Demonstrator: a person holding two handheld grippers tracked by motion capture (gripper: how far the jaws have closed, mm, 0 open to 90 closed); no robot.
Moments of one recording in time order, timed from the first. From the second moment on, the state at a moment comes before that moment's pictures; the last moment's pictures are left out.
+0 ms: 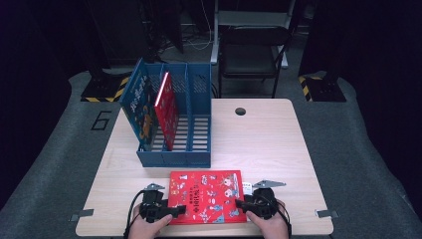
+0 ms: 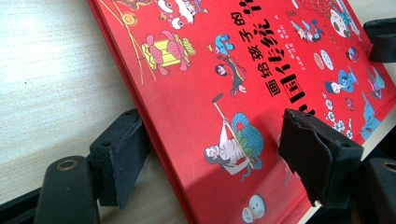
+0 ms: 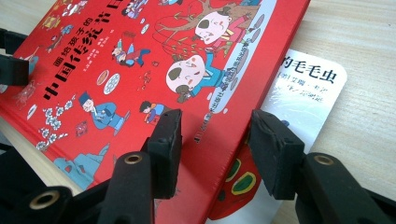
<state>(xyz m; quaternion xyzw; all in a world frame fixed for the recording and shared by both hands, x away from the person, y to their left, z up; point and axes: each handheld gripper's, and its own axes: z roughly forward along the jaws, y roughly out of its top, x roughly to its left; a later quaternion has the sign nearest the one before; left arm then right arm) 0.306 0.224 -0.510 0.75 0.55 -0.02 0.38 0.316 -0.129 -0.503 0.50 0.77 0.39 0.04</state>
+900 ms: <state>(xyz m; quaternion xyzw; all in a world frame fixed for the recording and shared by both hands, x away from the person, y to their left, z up) 0.308 0.238 -0.499 0.73 0.58 -0.04 0.37 0.315 -0.120 -0.504 0.52 0.76 0.39 0.03</state>
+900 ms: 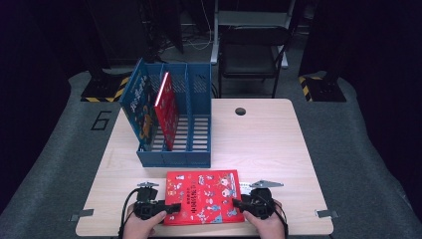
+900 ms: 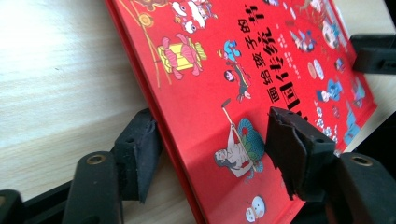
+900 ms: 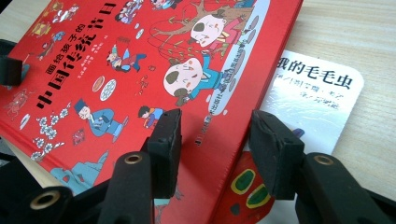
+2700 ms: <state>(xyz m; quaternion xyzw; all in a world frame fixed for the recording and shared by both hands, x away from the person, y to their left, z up) 0.314 0.255 -0.434 0.72 0.58 -0.04 0.38 0.323 -0.107 -0.500 0.49 0.77 0.40 0.00</state>
